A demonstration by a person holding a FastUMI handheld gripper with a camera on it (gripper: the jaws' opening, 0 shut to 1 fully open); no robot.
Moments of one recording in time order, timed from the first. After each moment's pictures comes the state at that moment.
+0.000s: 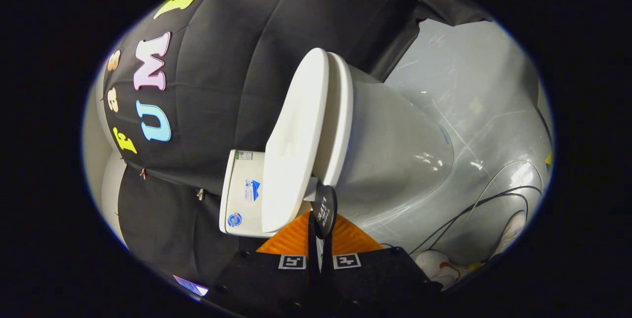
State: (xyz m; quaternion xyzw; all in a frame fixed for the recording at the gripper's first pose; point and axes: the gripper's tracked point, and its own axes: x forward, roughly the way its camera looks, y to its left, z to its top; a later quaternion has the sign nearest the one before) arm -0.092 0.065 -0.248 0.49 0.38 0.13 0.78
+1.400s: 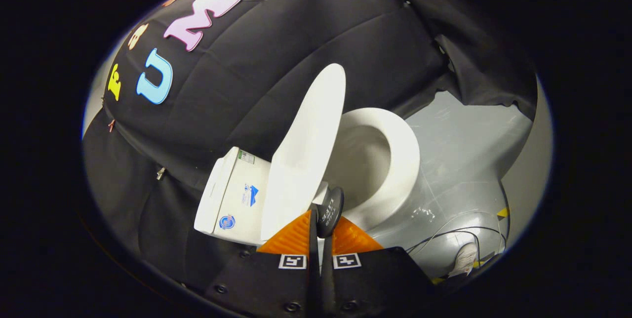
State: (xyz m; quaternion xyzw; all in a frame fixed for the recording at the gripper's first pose) arm -0.082 0.113 -0.099 0.29 0.34 0.06 0.89
